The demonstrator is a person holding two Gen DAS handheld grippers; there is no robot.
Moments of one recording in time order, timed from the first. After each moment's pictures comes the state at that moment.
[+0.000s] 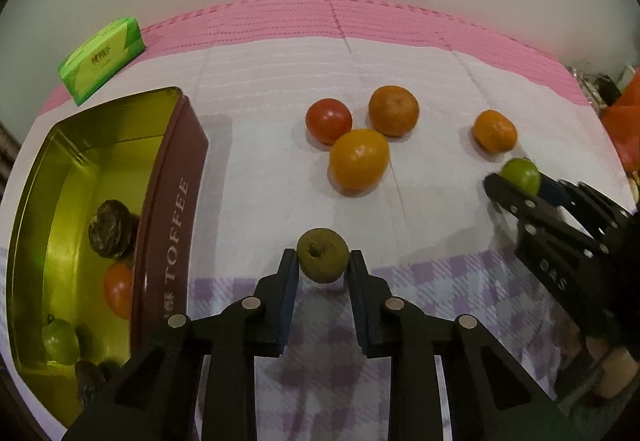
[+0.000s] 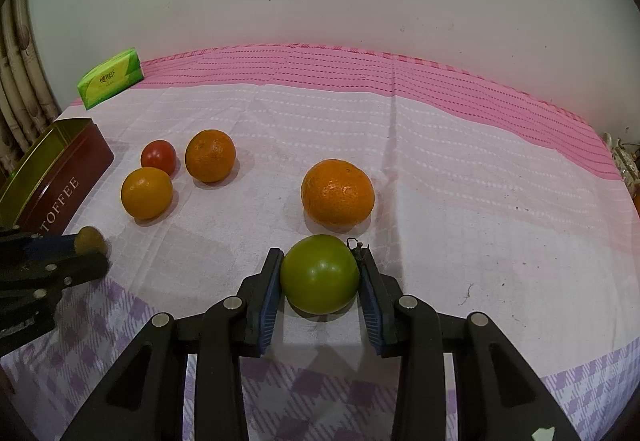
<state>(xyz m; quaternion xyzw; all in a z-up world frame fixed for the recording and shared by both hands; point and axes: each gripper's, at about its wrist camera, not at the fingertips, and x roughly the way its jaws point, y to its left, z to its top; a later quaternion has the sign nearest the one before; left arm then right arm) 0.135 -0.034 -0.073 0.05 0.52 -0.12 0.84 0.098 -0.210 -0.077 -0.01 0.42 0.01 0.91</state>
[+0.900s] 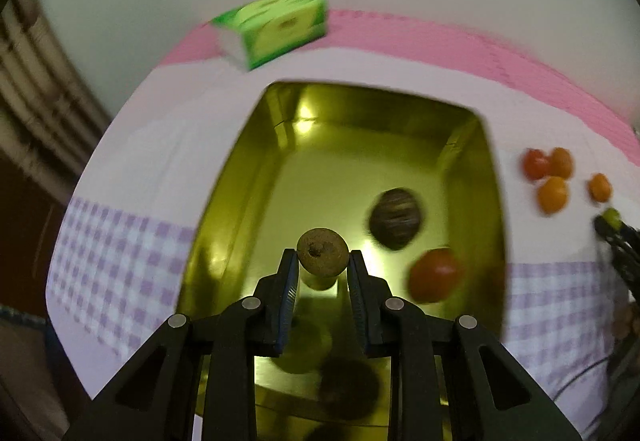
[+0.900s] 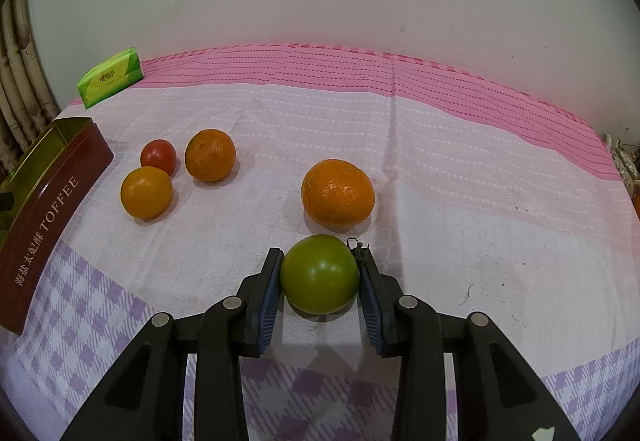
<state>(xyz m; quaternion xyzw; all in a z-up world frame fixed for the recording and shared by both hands) 0.137 0.145 -0.053 0.02 0.52 0.02 0.85 0.098 -0.210 -0.077 -0.02 0.42 0.01 0.91</state>
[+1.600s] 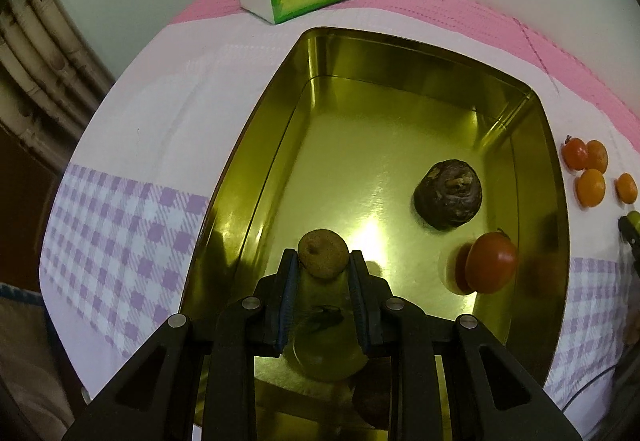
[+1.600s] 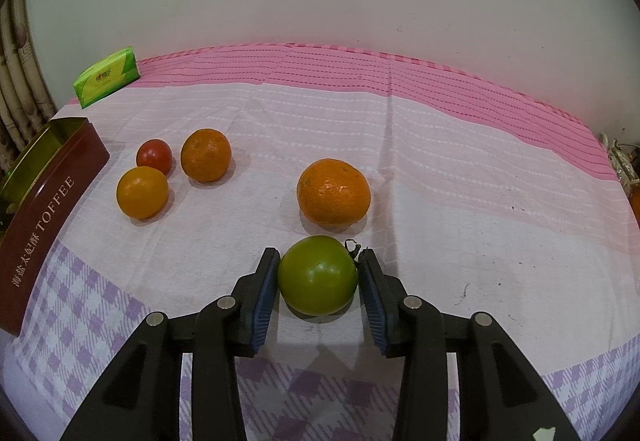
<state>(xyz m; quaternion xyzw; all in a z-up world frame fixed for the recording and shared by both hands) 0.152 0.158 -0.076 0.01 0.56 0.04 0.83 0.100 -0.211 -0.078 -0.02 0.42 0.00 0.91</state>
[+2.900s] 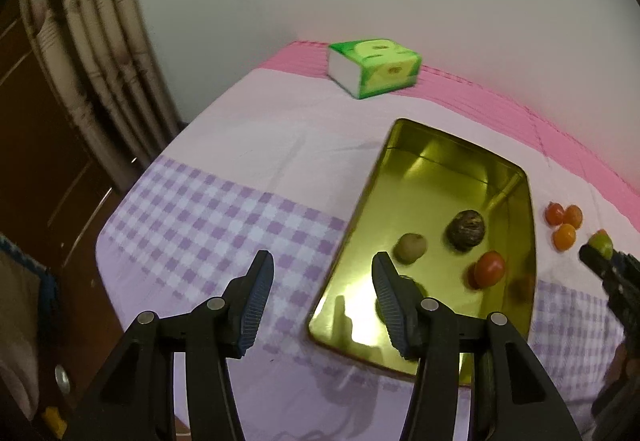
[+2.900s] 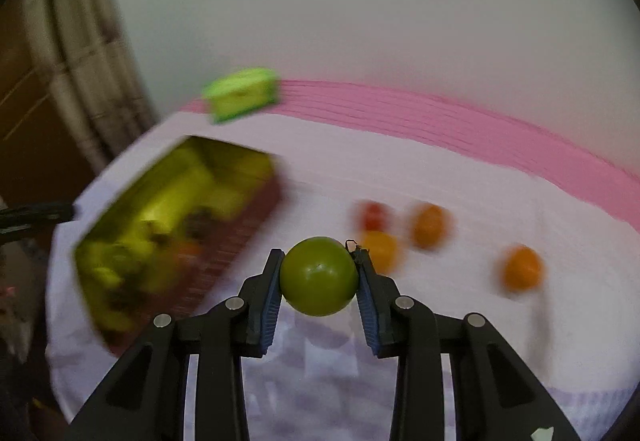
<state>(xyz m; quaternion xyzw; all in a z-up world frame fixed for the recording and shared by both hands) 0.073 0.226 -0.003 -0.06 0.46 0.10 0.88 0.082 -0.078 -0.012 -0.02 0.38 0.18 0.91</state>
